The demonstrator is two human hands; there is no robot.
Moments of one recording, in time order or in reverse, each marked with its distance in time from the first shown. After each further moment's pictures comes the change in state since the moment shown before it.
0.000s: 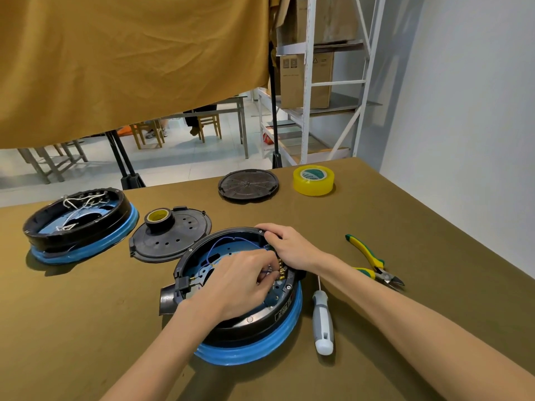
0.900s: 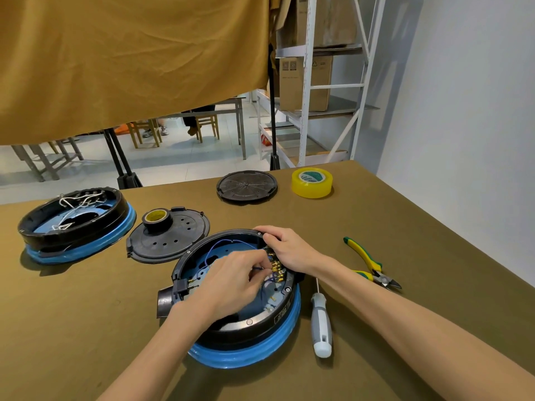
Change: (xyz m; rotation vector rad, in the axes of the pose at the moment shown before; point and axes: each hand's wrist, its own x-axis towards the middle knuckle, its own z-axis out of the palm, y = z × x) left_hand 0.000 -0.013 0.005 -0.103 0.032 -0.063; right_hand -0.002 -0.005 -0.002 0.020 -0.004 -0.005
